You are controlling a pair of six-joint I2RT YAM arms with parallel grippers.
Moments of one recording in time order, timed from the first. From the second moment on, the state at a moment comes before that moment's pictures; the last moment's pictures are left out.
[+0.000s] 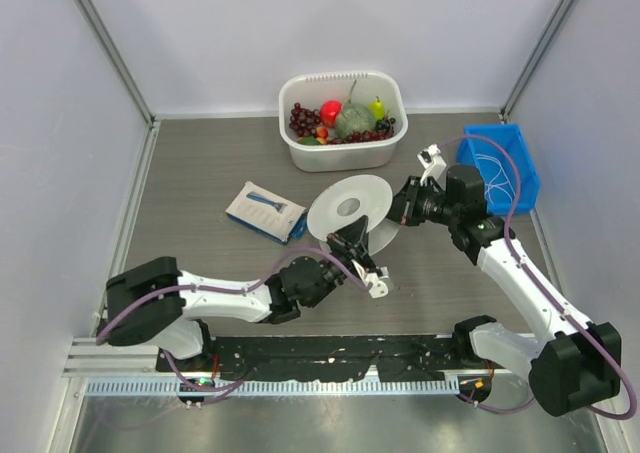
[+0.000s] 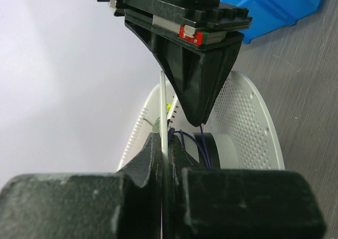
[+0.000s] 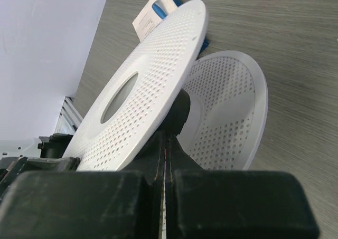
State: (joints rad) left arm -1.29 1.44 0.66 0.93 -0.41 1.08; right arm 0.28 1.05 0.79 -0.17 -0.58 0.52
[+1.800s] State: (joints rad) left arm -1.09 2.21 0.86 1.32 -0.24 1.39; right arm 0.07 1.80 0.73 0.40 -0.70 0.56
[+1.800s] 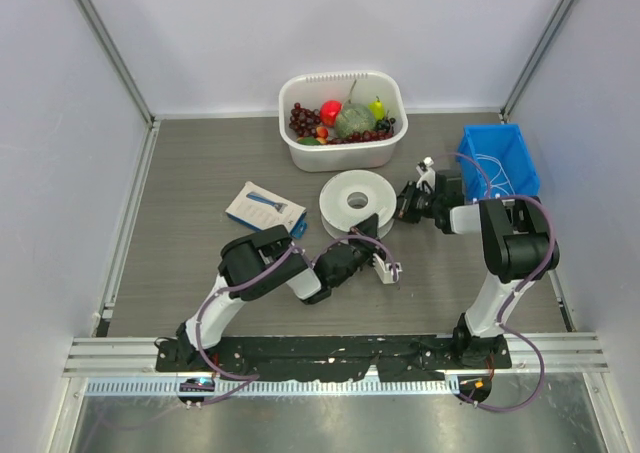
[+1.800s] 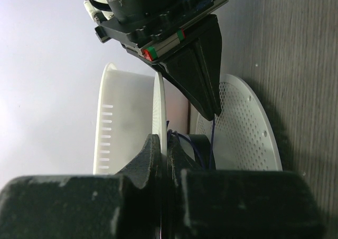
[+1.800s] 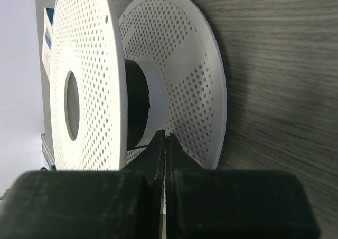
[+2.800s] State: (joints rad) left arm -1.10 2.22 0.81 1.33 -0.20 1.42; right arm 0.03 1.89 0.83 0.48 -0.62 0.52
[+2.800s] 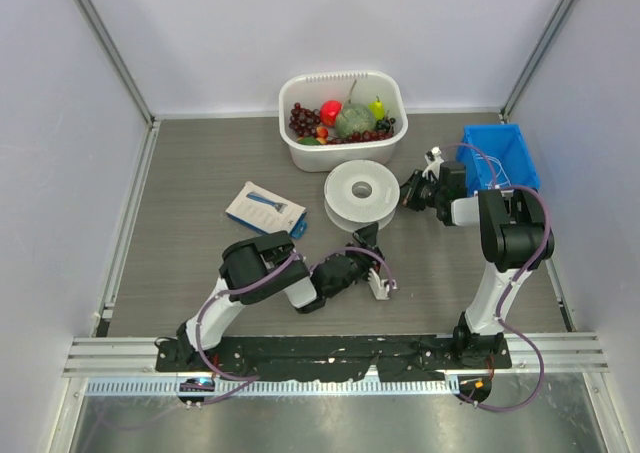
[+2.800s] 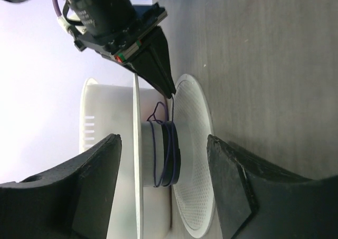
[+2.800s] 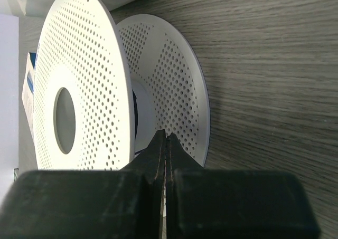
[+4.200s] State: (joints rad) left arm -1.27 2.04 0.55 1.31 -0.20 1.34; right arm 0.02 1.85 0.84 0.39 -0.59 0.48
